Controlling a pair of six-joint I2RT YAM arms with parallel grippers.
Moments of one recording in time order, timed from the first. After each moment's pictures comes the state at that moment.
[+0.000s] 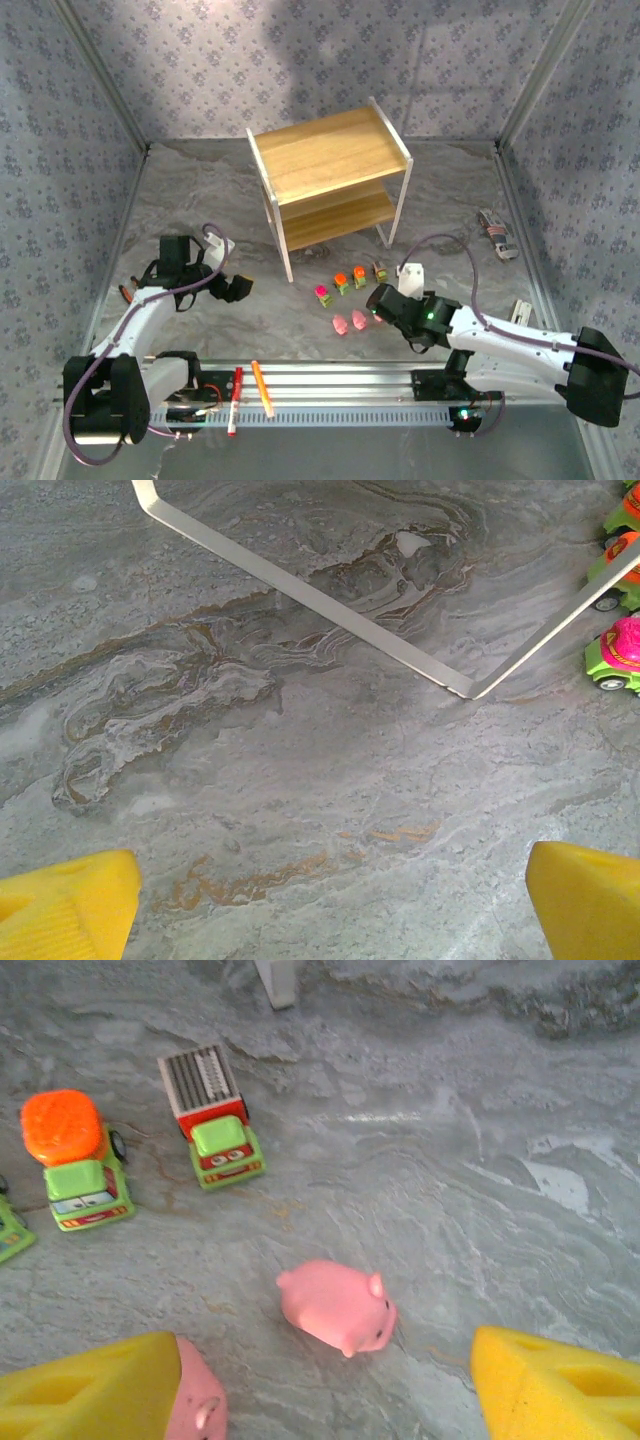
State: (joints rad) left arm -0.03 1.05 0.50 -0.38 0.58 0.42; right arm 1.02 0.97 0.53 -0.73 0.65 0.92
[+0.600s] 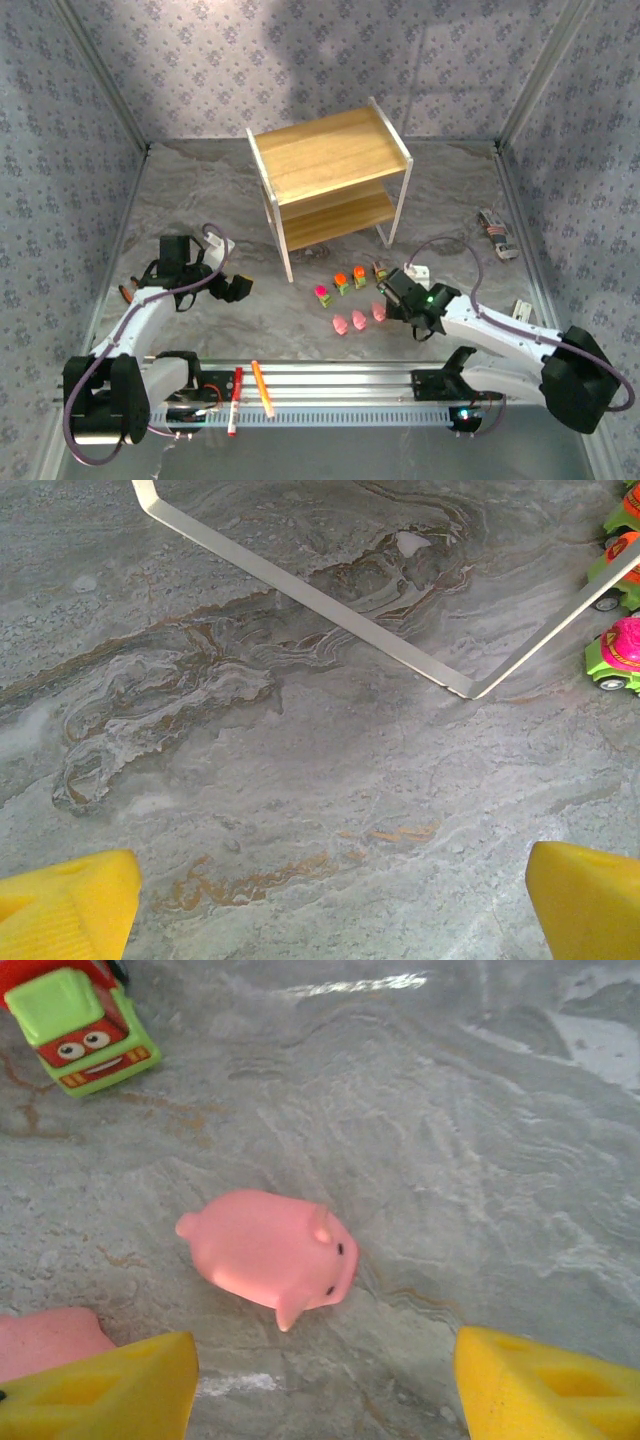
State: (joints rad) left arm -0.03 1.05 0.50 -0.38 0.58 0.42; right arm 0.80 1.07 0.52 -0.72 0.36 0.82
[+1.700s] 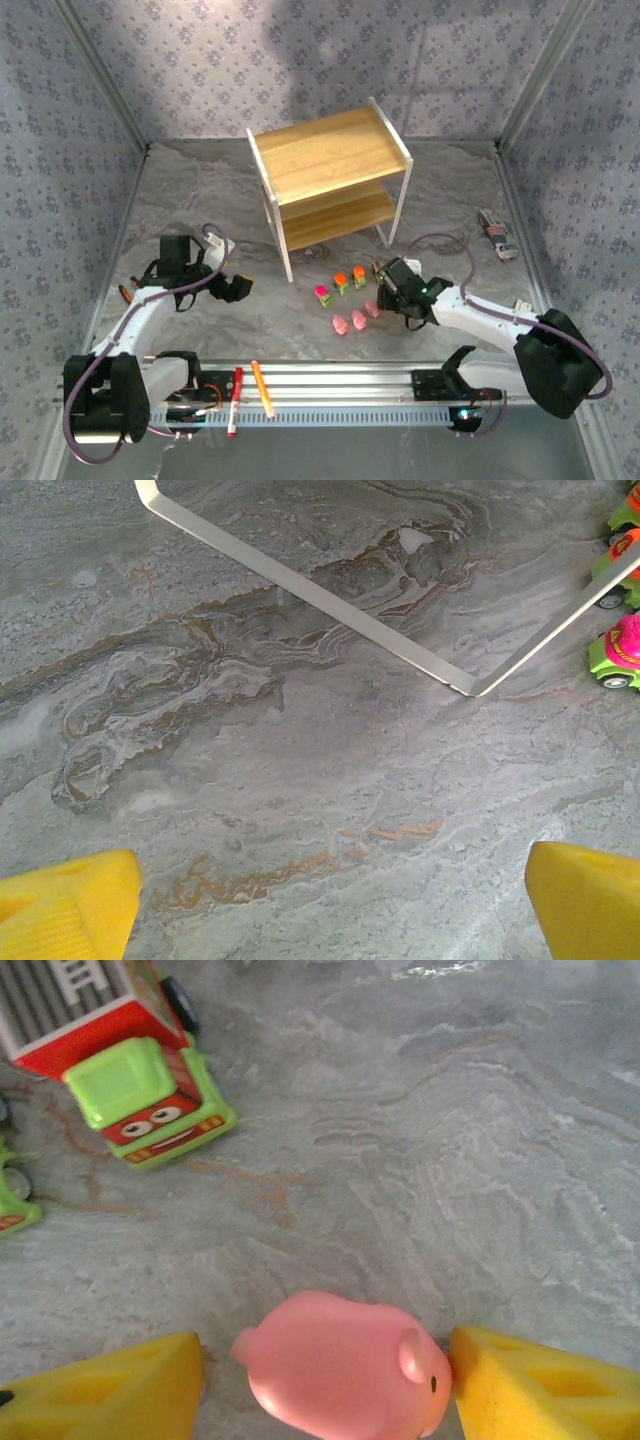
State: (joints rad) left arm -0.03 1.06 0.50 -0.38 0.58 0.42; right arm 0.70 1.18 0.50 -0.48 0.25 0.74
